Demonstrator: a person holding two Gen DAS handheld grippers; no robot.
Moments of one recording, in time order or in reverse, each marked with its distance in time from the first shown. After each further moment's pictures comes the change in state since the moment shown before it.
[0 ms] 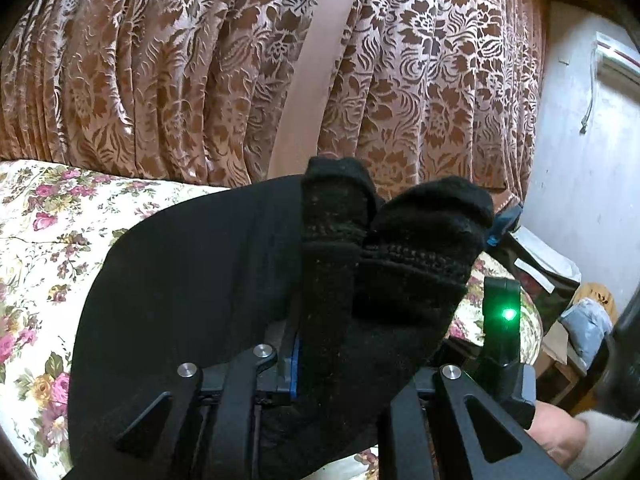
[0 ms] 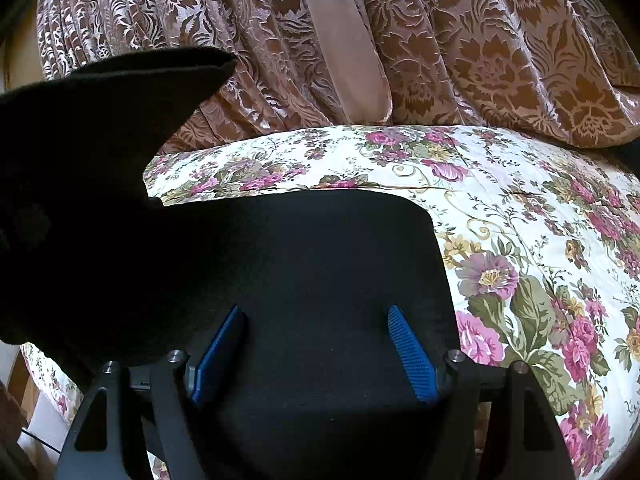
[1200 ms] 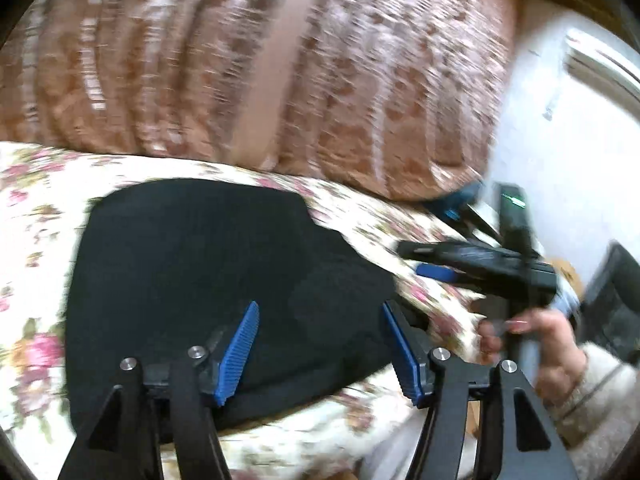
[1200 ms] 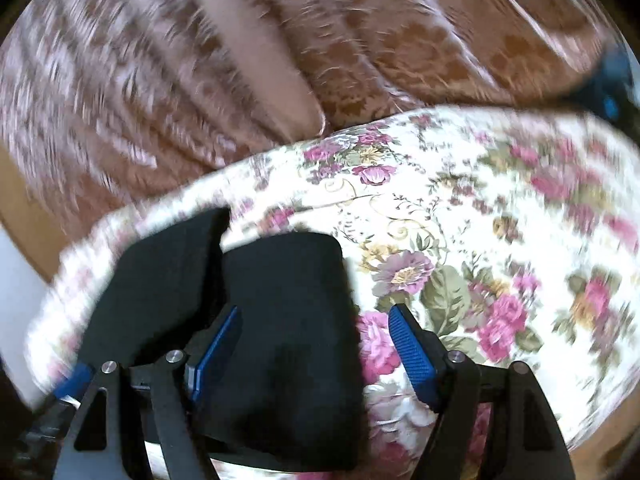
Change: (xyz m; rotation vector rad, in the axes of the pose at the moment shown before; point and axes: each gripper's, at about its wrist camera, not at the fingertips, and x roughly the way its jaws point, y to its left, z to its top) left arm -0.022 0.015 -0.020 0.000 0.062 -0.125; right arm -0.058 -0.063 0.019 0.302 -0.009 0.015
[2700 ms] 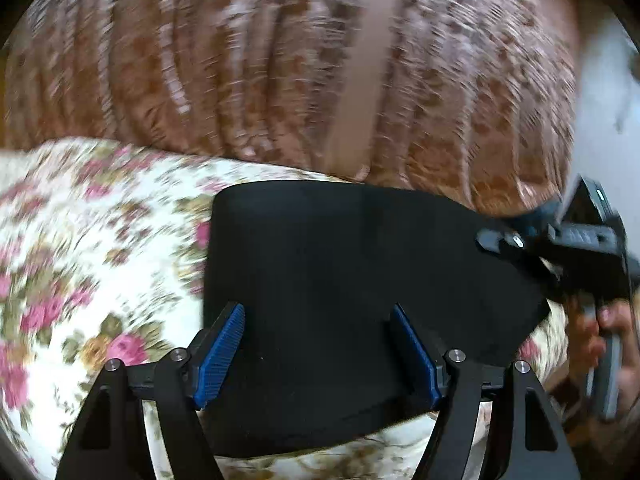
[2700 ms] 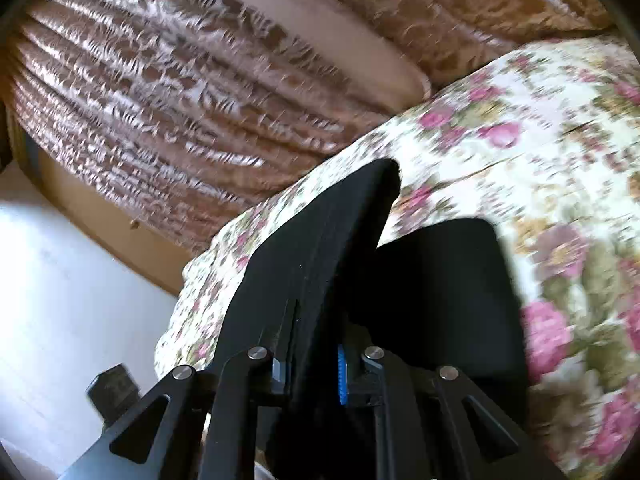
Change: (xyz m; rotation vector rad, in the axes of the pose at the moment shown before) left arm 0.004 0.021 0.003 -0.003 -0.013 0.266; right arm 0.024 0.026 0.020 0.106 0.117 0.420
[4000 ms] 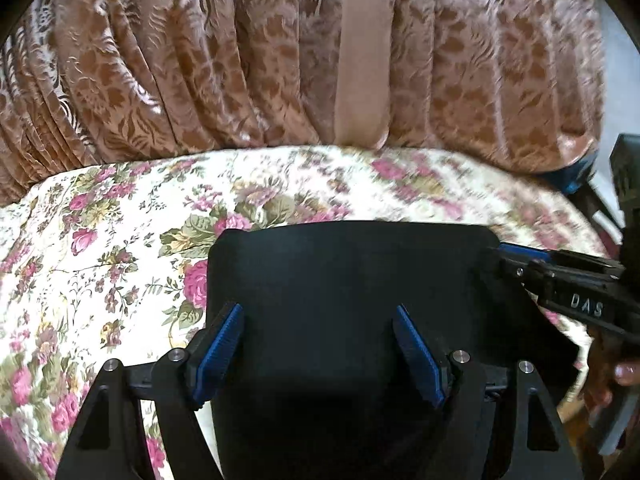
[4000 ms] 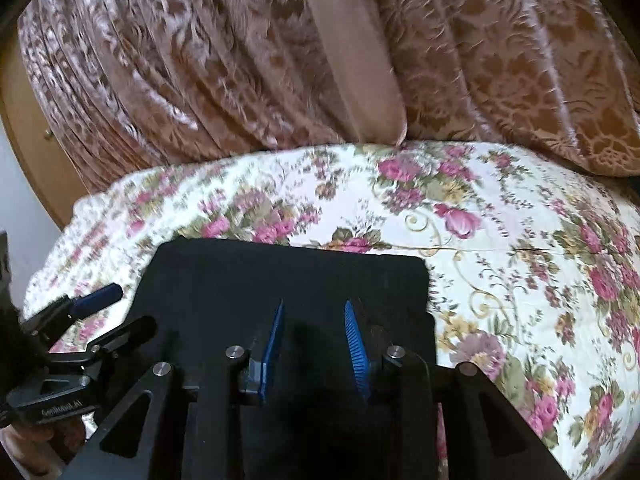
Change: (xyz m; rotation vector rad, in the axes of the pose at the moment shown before) left arm 0.084 -0.008 0.083 0.101 0.225 0.163; right arm 0.059 0.048 0.033 -0.362 0.075 -0.461
